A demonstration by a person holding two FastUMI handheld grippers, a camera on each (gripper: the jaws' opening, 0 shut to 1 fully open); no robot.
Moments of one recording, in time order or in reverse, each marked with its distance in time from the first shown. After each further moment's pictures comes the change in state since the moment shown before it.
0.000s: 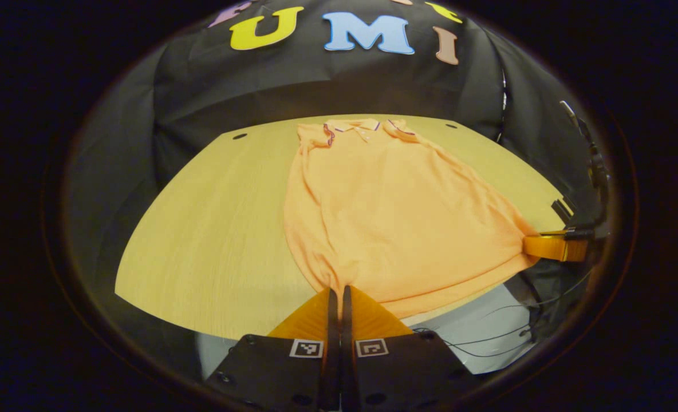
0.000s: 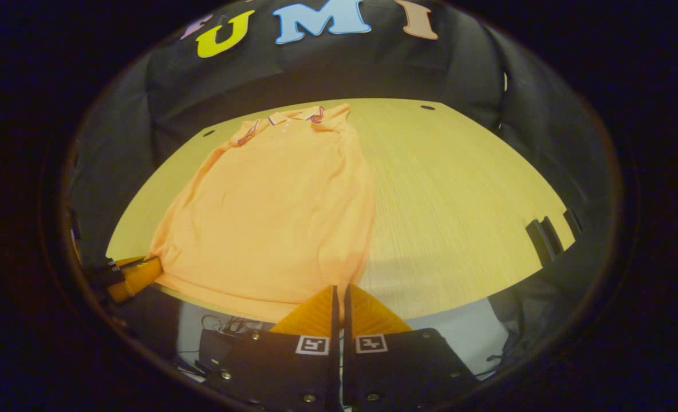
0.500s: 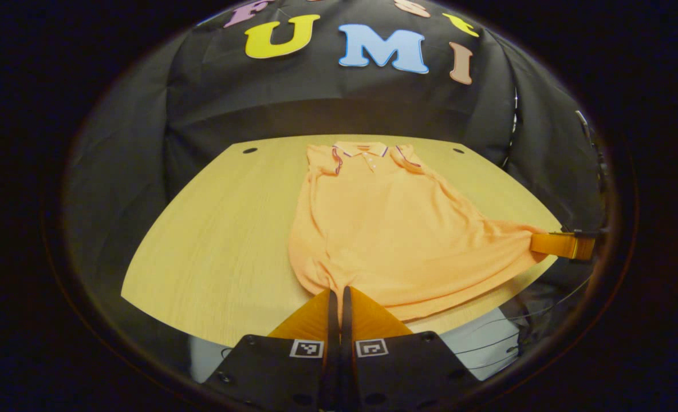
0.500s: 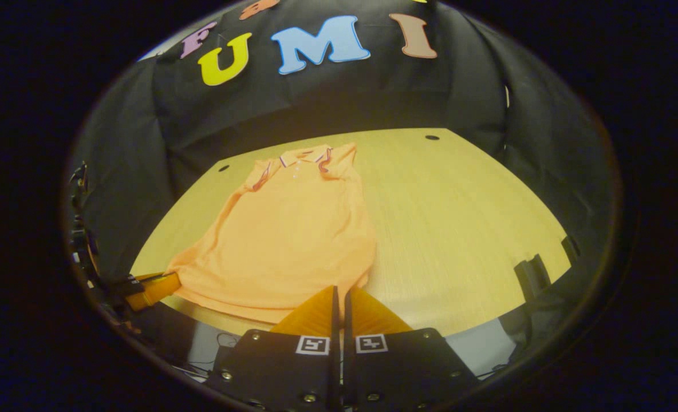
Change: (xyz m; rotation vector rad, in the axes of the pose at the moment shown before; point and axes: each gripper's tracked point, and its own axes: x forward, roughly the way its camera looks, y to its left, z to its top) left arm -0.022 -0.009 0.069 -0.041 -0.107 0.017; right arm -0.042 -0.002 0.087 -0.028 -0.176 0.068
